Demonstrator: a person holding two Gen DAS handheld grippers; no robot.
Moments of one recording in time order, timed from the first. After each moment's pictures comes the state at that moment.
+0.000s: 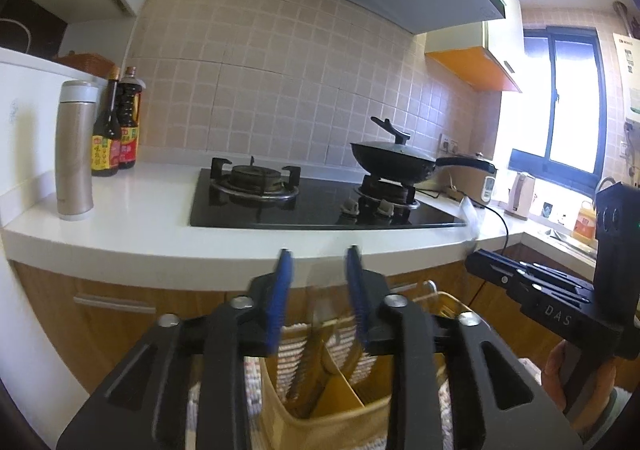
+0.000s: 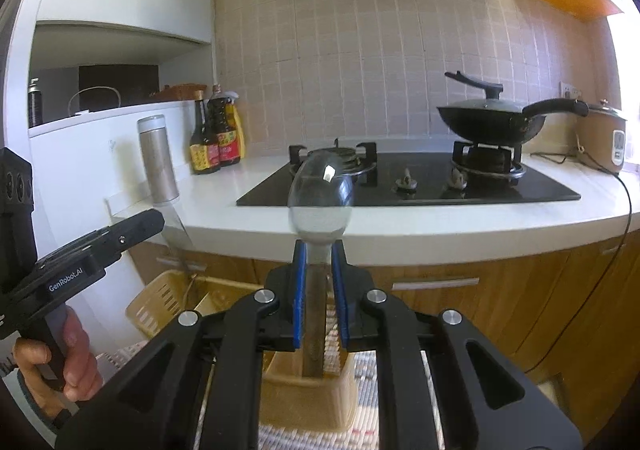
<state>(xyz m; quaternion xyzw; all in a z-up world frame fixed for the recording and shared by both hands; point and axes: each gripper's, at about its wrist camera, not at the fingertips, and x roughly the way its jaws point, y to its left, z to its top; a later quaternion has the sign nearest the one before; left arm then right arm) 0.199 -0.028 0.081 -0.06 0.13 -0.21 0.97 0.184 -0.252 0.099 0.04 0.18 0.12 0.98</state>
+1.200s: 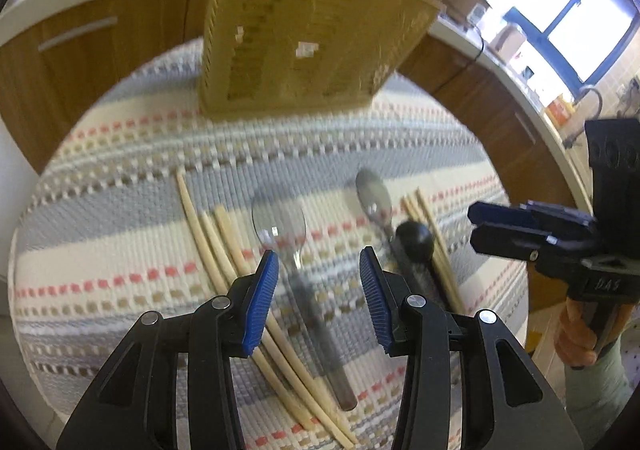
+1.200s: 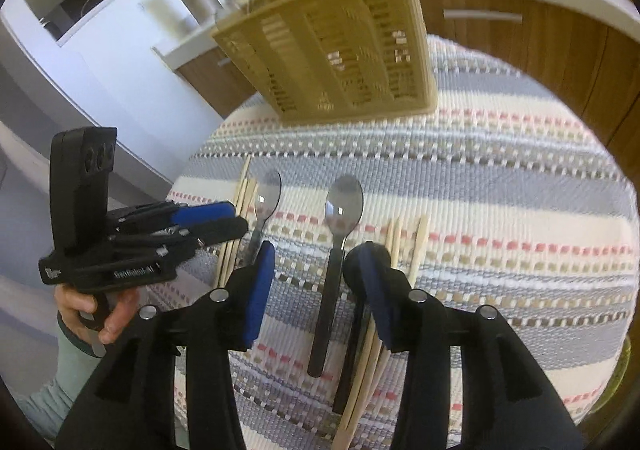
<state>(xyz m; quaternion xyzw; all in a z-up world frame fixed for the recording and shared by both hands) 0.115 -0.022 -0.047 -0.04 0.52 -0.28 0.81 0.072 -0.232 0.008 0.12 0.52 0.21 0.82</state>
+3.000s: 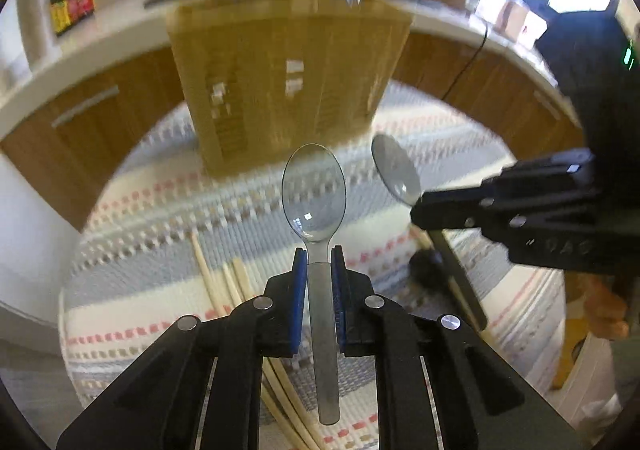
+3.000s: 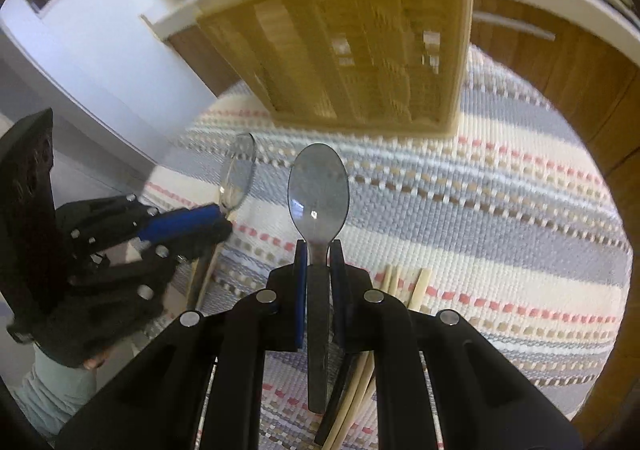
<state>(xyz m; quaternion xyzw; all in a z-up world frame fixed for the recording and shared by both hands) 0.137 -0.082 -0.020 0.04 0.45 -0.25 0.86 0.121 -0.219 0.020 0.05 0.55 0.22 0.81</state>
